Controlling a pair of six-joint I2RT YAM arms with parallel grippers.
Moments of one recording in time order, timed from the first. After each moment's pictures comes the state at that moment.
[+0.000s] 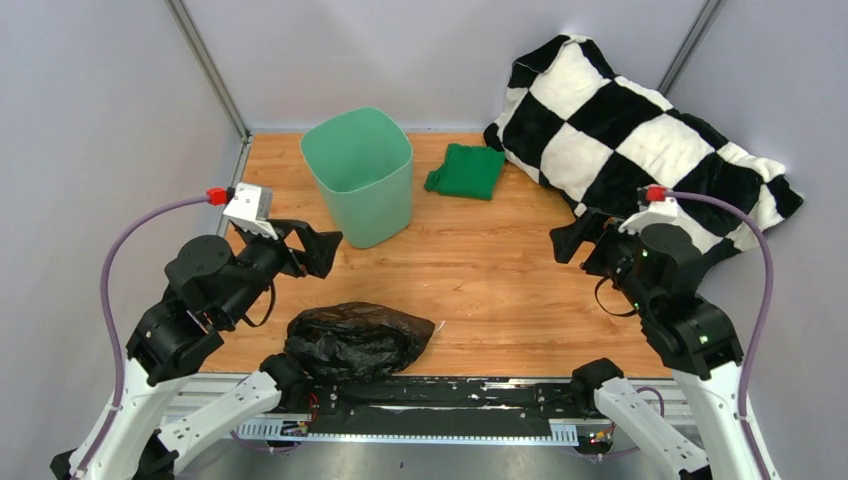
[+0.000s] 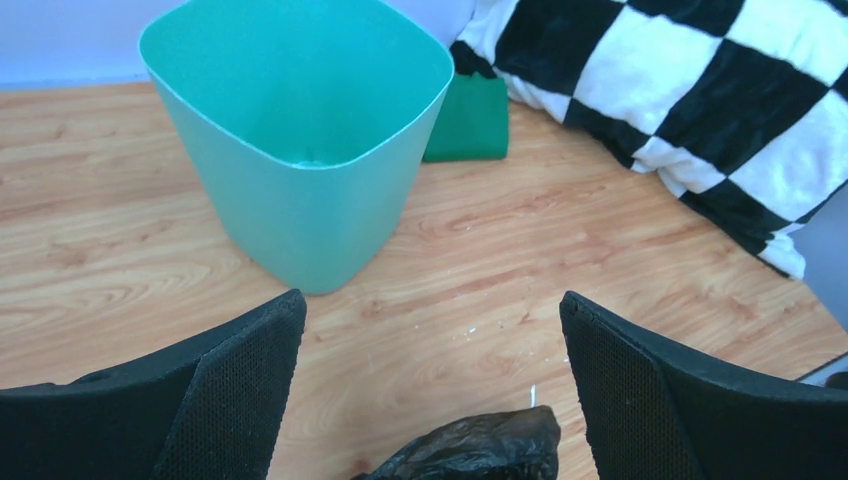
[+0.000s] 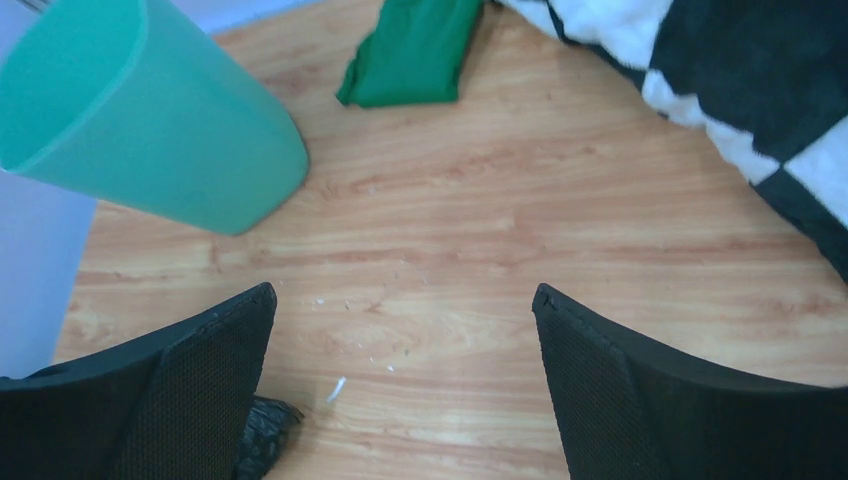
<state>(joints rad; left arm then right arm) -0.69 0.61 1.19 -0.70 -0.27 -0.26 0.38 0.62 1.13 -0.80 0.16 0.46</state>
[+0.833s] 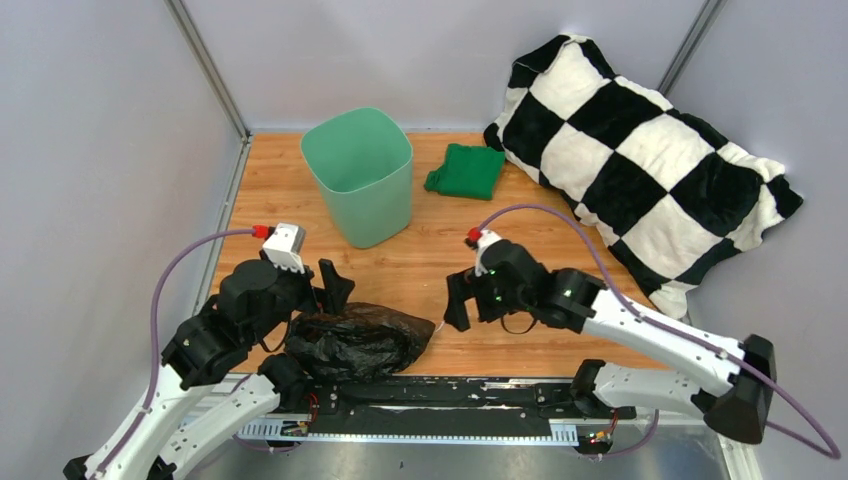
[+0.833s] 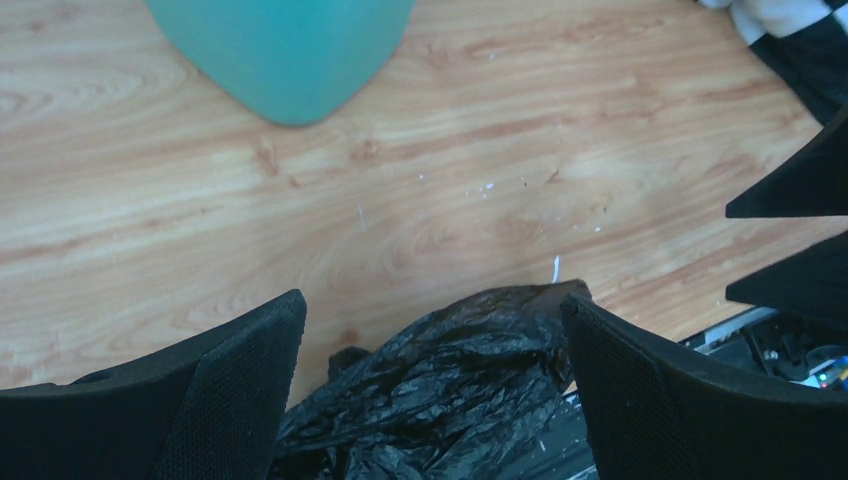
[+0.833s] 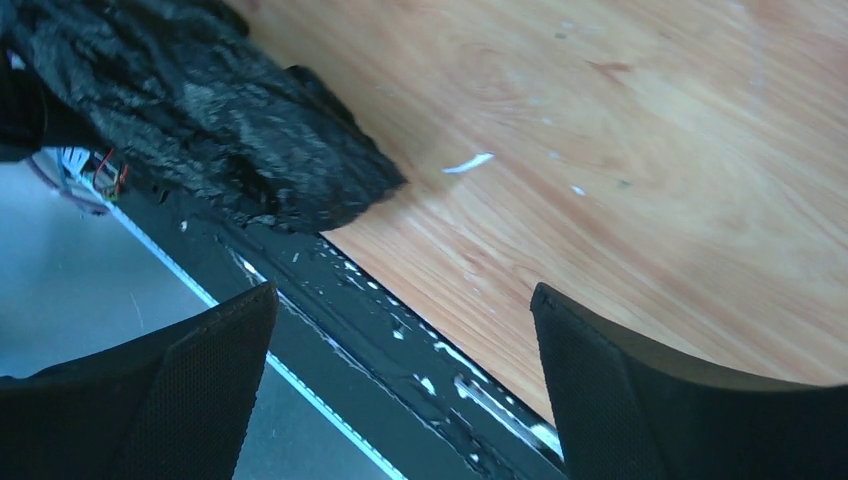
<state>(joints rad) -0.69 0.48 0.88 -0.82 -0.21 -0.39 0.96 1.00 0.90 -0.67 -0.01 0.53</state>
